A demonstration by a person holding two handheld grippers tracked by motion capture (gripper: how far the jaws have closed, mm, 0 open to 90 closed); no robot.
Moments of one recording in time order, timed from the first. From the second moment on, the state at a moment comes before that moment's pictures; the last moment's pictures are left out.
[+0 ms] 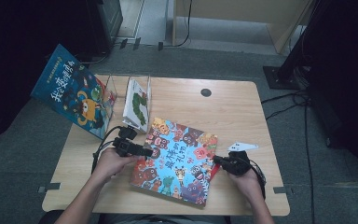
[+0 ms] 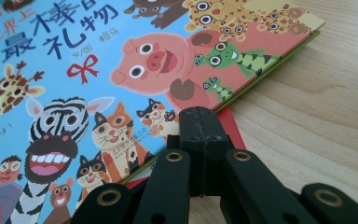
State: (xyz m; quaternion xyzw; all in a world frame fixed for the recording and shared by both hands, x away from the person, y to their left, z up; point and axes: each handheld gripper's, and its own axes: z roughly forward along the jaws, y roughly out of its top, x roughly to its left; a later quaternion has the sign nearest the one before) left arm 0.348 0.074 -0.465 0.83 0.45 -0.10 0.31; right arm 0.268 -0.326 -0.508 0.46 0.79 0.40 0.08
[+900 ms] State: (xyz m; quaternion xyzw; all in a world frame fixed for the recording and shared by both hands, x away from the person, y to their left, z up) left arm 0.365 0.068 -0.362 0.84 0.43 -0.10 0.31; right arm 0.286 -0.283 -0.509 0.42 0.81 0.41 0.09
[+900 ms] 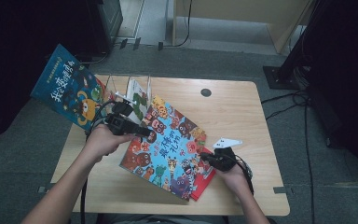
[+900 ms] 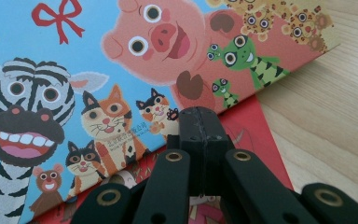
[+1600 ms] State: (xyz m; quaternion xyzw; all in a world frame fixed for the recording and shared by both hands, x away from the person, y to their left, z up) left arm 0.387 0.063 -0.345 0.83 0.45 -0.17 0.28; right arm 0.304 -0.240 -0.509 0.38 0.83 0.40 0.12
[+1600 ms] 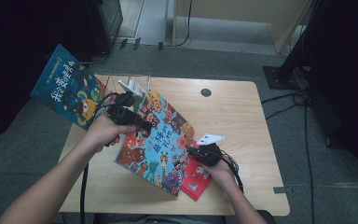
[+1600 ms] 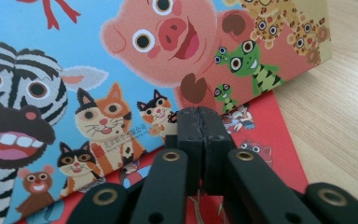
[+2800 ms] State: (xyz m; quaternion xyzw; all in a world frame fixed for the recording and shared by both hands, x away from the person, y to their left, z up) left arm 0.360 0.141 -0.294 0.81 0.50 -0.14 0.28; right arm 0.310 -0.252 -0.504 0.35 0.84 0.40 0.12
